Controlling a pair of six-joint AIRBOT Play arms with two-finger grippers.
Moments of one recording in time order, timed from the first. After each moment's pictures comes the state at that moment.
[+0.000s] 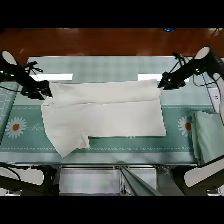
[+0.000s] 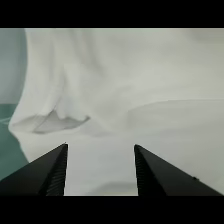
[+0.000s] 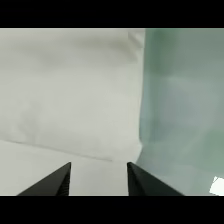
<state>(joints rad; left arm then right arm) 0.22 -1.67 1.49 1.35 -1.50 -1.50 -0.14 -1.80 1.63 -1.13 1.42 1.40</state>
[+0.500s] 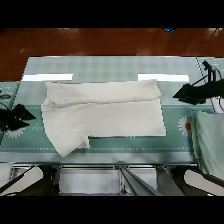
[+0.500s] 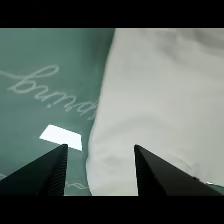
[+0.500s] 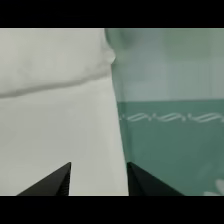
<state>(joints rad) 0.69 -1.13 0.78 1.16 -1.36 -1.39 -0.34 -1.24 0.99 -0.99 1.24 1.29</state>
